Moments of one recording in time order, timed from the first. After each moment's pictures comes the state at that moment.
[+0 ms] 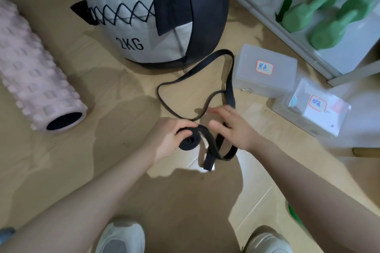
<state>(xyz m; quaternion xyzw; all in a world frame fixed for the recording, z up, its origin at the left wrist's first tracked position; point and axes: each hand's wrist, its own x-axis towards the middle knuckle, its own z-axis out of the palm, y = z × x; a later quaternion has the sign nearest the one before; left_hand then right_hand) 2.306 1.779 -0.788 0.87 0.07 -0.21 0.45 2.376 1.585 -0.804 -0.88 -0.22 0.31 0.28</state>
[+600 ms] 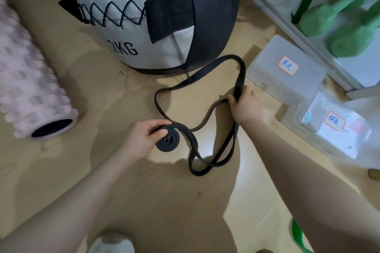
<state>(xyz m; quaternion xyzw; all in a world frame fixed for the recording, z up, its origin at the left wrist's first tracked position) 2.320 1.813 -0.829 0.79 0.23 -0.17 0.54 2.463 1.602 -0.847 -0.95 0.05 0.24 0.21</state>
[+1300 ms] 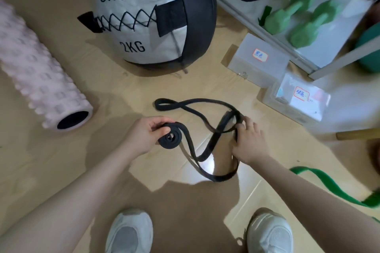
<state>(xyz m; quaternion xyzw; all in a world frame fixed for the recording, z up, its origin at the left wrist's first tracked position) 2.274 1.817 -0.792 0.76 0.16 -0.19 0.60 2.313 1.550 -0.802 -0.96 -0.07 0.26 0.04</state>
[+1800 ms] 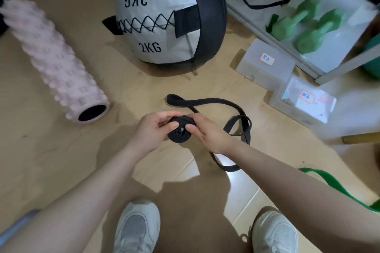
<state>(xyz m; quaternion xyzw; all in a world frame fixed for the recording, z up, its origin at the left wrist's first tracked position) 2.249 1.820 -0.764 0.75 0.15 -0.11 0.63 2.303 1.650 -0.769 -0.82 -0.25 0.33 0.39</state>
